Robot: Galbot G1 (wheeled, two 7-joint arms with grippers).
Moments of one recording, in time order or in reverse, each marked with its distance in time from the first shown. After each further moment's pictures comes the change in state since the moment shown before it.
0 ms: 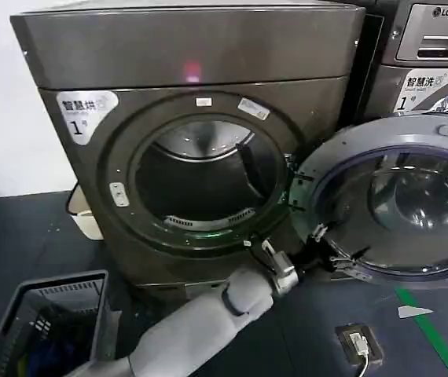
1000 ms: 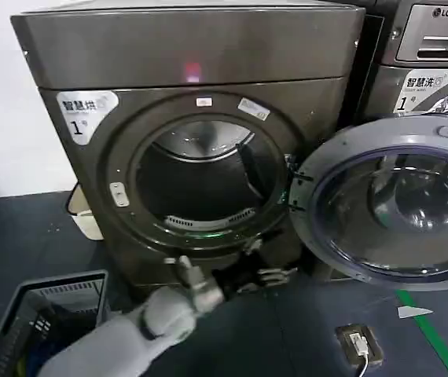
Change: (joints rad) left arm 0.137 0.496 -0.086 -0.377 -0.254 -0.021 0.019; right arm 0.030 -0.023 0.047 0.041 -0.062 -0.005 -0.006
